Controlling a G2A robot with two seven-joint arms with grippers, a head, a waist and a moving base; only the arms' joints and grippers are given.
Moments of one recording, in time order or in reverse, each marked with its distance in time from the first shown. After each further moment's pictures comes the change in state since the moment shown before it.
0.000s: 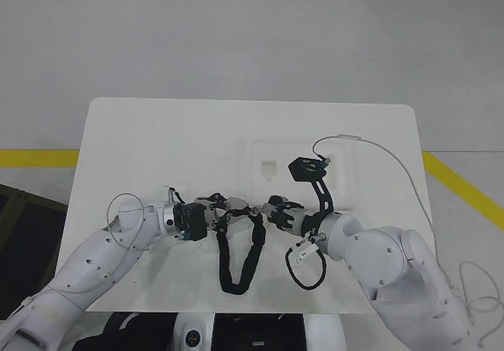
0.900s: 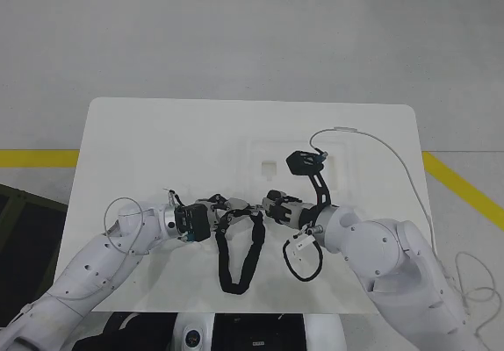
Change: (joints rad) left arm 0.046 -0.002 -0.049 -0.038 0.004 -0.021 -0.055; right arm 0.061 -0.007 -0.019 0.044 0.015 0.015 0.020
